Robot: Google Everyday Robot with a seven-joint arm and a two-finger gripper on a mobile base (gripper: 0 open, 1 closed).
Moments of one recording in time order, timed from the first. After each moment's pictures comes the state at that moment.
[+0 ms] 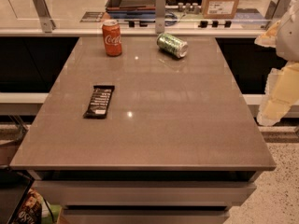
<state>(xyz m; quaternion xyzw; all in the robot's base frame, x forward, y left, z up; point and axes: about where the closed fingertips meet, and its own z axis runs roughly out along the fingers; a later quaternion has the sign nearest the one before) 0.438 -0.214 0.985 -0.60 0.78 -0.05 0.17</state>
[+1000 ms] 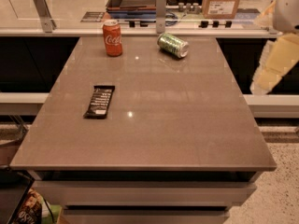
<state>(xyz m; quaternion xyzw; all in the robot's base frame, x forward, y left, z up) 0.486 -0.221 1.003 -0.59 0.78 -0.03 0.19</state>
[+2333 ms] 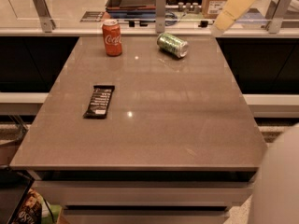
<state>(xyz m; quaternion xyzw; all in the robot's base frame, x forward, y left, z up) 0.626 -0.213 1.029 -0.42 0.88 0.00 0.22</state>
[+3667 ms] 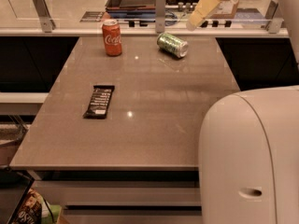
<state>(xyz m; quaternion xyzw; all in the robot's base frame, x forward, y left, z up) 0.710 -0.191 0.999 -0.33 0.92 -0.02 0.23</state>
